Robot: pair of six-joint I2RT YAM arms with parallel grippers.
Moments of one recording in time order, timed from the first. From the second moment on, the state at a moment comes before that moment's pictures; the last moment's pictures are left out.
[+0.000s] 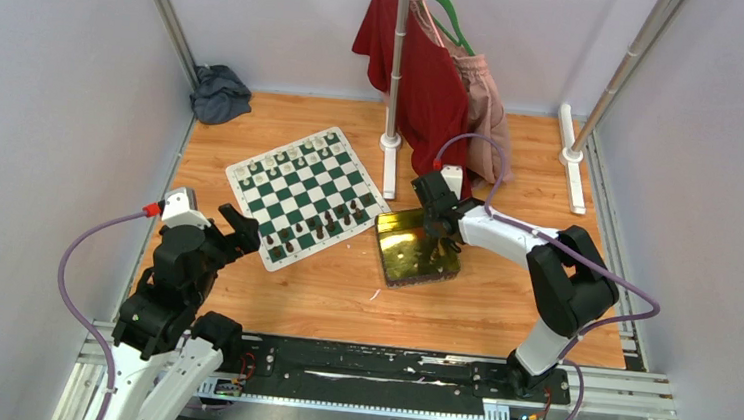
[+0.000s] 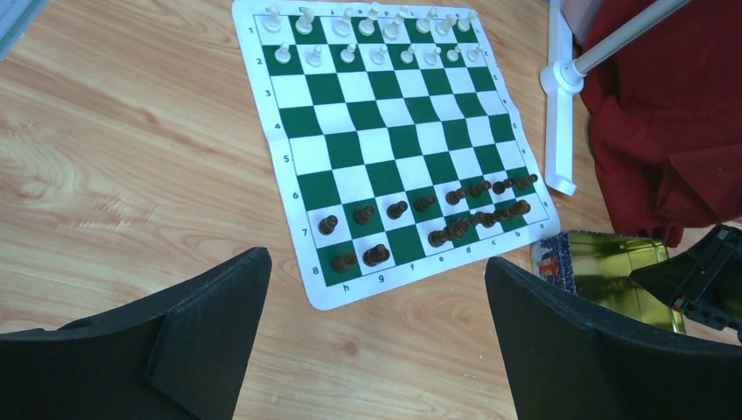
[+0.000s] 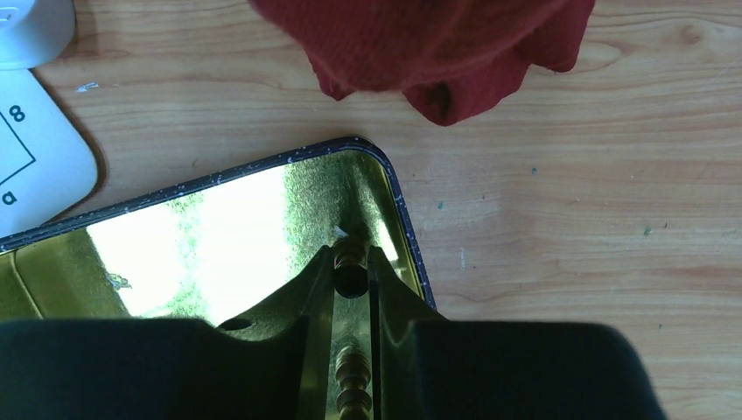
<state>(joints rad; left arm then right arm) -0.32 0.32 0.70 -0.76 -0.37 -0.56 0.63 1.68 1.02 -0.34 0.43 0.52</state>
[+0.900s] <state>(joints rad) -0.32 0.32 0.70 -0.76 -0.37 -0.56 0.57 1.56 0.91 -0.37 0.47 0.52</state>
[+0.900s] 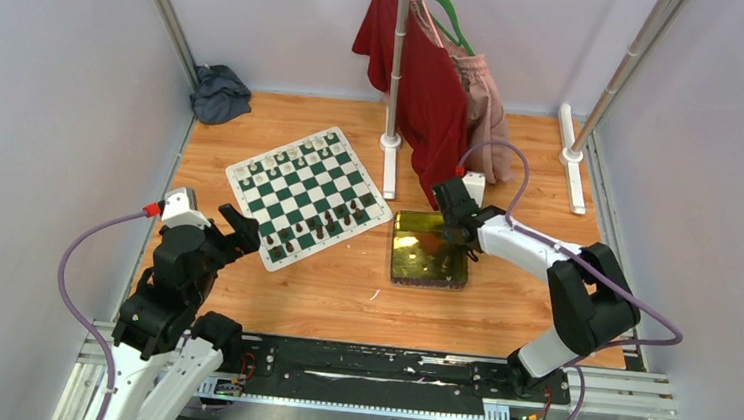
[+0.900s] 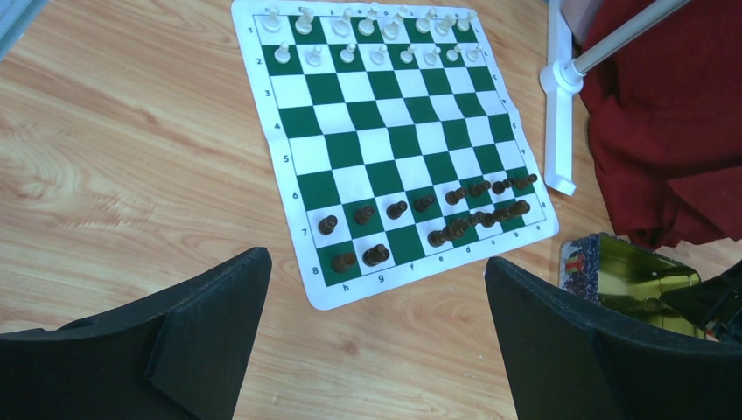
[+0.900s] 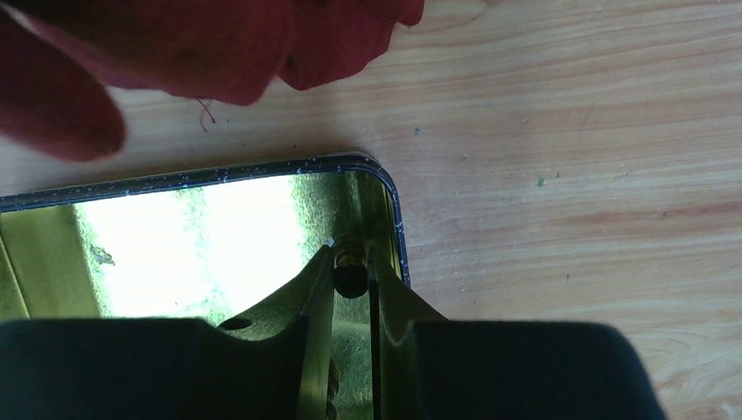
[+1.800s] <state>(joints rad) -0.32 0.32 0.70 -0.76 -0.37 -0.56 0.44 1.52 0.84 -0.27 0.28 0.64</state>
